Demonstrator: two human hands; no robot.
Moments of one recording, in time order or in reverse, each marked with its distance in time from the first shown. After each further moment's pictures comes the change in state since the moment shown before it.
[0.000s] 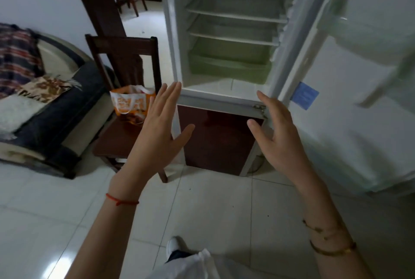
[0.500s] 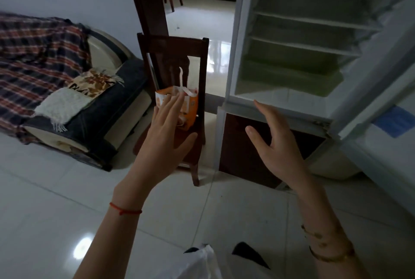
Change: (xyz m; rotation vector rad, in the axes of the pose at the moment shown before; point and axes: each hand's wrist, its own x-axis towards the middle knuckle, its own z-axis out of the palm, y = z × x) left_hand 0.014 -0.168 -0.090 0.016 -0.019 -0.225; right_hand 0.087 -0.088 0.168 0.094 -0.159 -0.058
